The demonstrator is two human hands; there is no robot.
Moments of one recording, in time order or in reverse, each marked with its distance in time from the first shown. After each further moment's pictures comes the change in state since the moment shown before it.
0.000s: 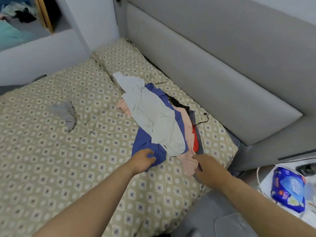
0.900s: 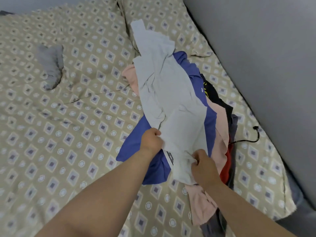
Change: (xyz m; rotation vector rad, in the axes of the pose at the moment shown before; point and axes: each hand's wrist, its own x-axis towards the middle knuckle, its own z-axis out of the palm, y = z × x) left_hand 0.318 -0.077 0.068 -0.473 0.462 -0.264; right_hand 0.321 0.077 0.111 0.271 0.097 0.031
